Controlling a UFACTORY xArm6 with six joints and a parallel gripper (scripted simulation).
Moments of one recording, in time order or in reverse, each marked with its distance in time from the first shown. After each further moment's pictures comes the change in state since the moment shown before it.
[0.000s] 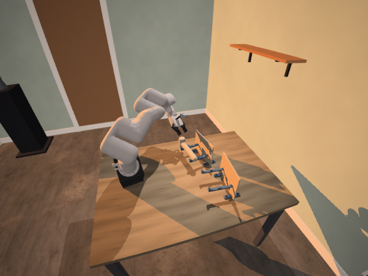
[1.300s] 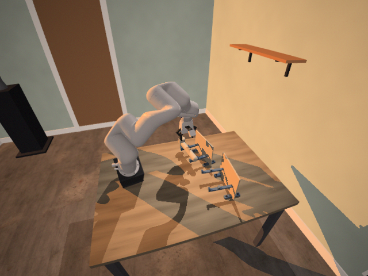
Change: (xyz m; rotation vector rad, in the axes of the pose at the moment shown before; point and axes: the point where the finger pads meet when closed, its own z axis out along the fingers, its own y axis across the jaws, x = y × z) arm 0.035 0.042 0.053 0.004 -0.820 0.598
